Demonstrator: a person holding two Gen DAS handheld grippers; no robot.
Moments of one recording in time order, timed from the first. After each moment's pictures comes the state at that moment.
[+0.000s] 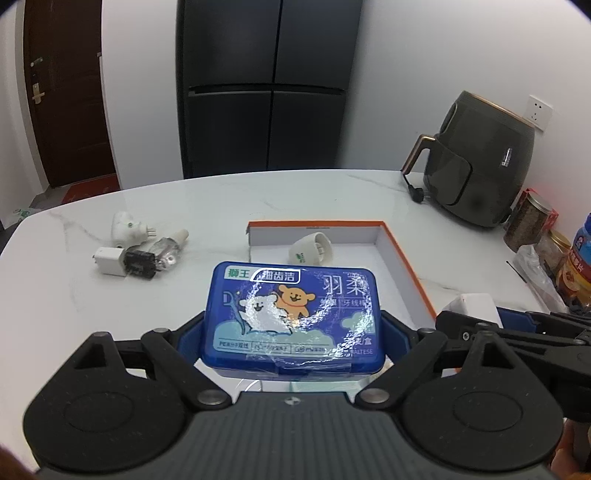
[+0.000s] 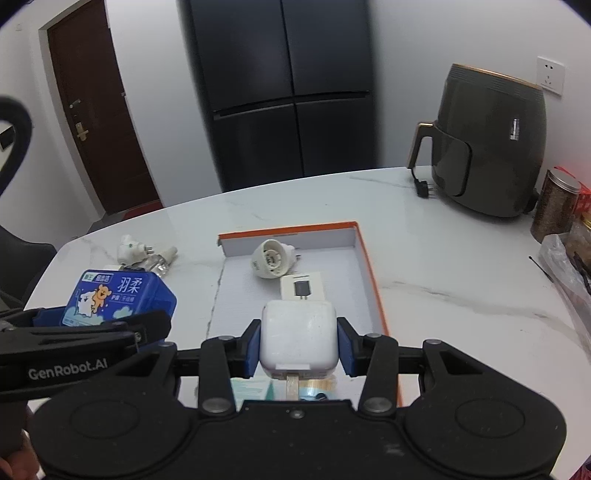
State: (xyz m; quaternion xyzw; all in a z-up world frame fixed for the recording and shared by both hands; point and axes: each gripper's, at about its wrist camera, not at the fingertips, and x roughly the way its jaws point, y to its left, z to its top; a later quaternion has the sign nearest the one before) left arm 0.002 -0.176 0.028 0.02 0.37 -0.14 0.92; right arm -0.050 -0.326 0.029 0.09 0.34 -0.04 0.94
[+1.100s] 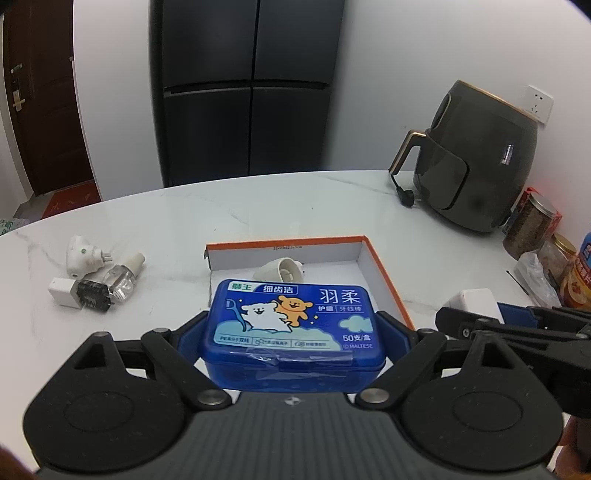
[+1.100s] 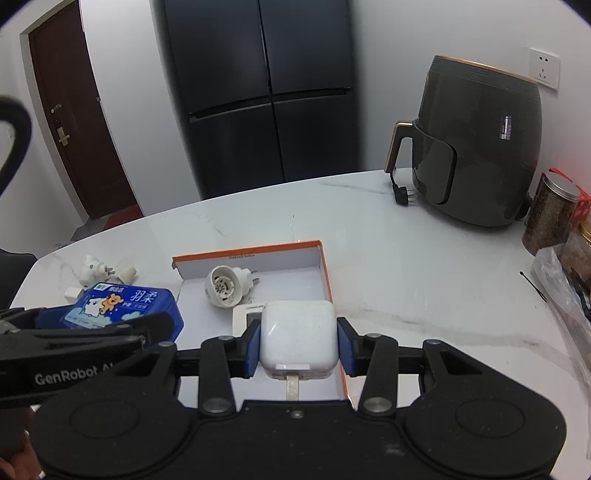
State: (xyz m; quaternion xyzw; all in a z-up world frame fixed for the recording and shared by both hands) left arm 0.054 -0.226 0.018 0.02 0.38 -0.15 0.91; right arm 0.001 -0.379 0.022 0.09 0.35 -0.05 0.93
